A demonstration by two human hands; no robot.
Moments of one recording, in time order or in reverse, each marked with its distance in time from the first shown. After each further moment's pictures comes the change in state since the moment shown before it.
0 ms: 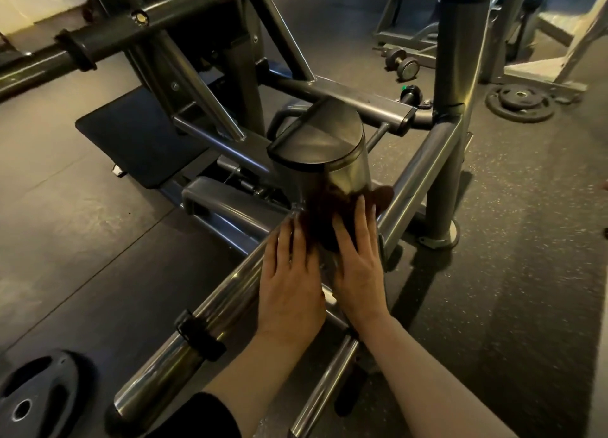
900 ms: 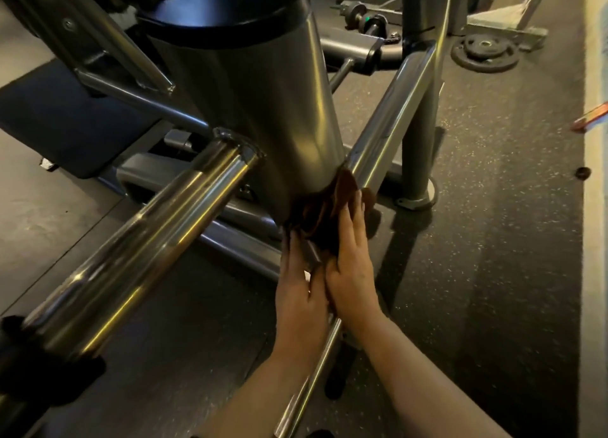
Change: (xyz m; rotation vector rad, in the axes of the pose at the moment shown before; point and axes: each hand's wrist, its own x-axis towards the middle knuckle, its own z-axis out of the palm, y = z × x) left_hand -0.037 0.057 0.118 -1.351 -0.175 -0.392; right_hand -0.072 0.071 0.049 0.353 -0.110 0.409
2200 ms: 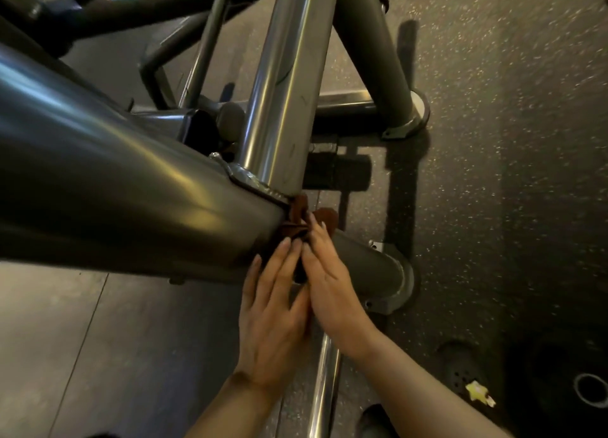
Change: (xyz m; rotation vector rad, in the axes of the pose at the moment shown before) left_hand 0.052 -0.076 0.052 1.388 -0.226 0.856; right_hand -0.002 0.105 -0.008 0.778 0.002 0.442
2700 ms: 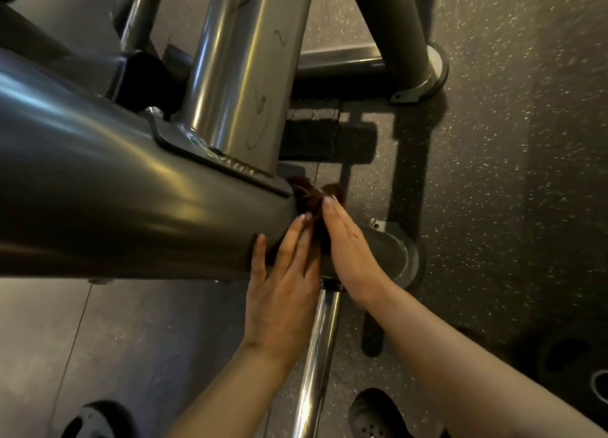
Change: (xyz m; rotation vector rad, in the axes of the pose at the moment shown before) left_hand 0.020 0.026 0.052 0.294 -0.359 -0.009; right_hand 0.057 0.055 -0.054 0.037 0.045 0.169
